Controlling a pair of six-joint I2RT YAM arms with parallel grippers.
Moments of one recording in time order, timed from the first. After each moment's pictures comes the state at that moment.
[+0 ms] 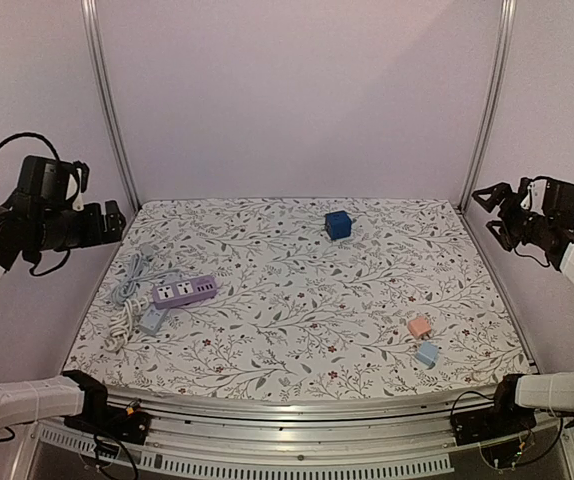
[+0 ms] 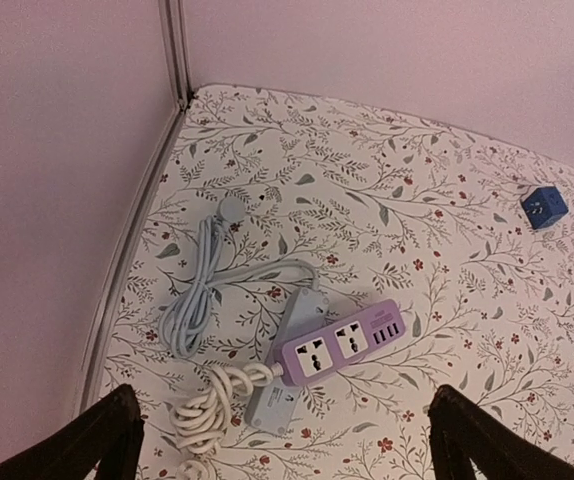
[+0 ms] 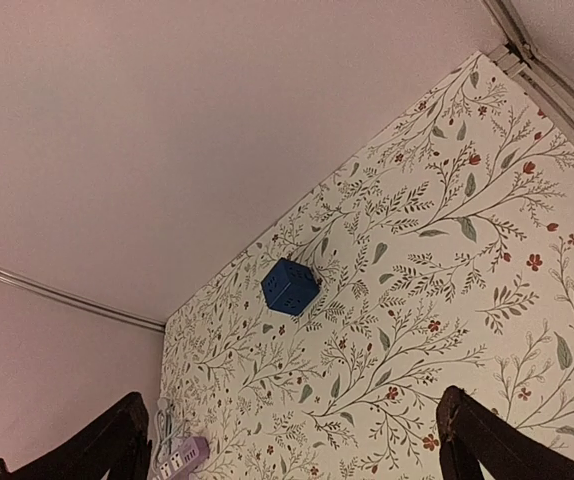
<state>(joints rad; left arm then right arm) -0.34 0.90 1.22 -0.99 -0.32 -0.37 -0.23 1.09 0.90 -0.20 -0.56 0.77</state>
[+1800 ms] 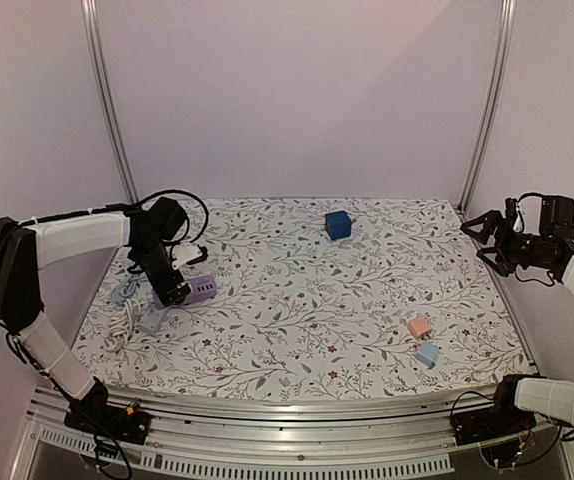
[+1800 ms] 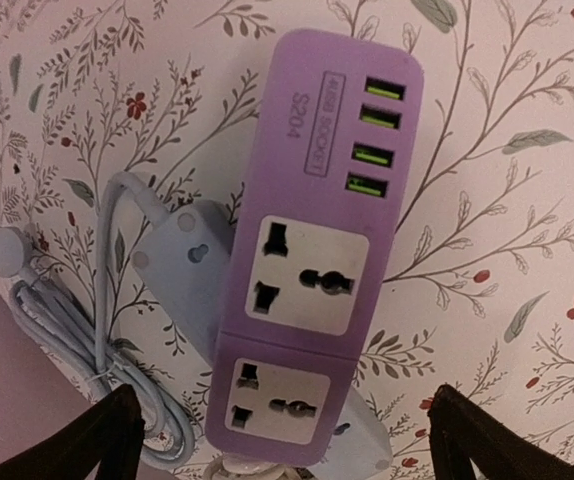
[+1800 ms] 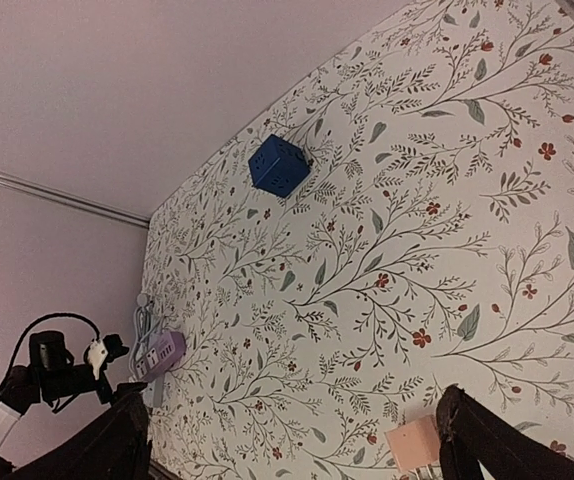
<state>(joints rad) -0.40 1.61 1.13 -0.84 -0.20 0.50 -0.21 1.00 0.84 -0.48 -0.70 0.55</state>
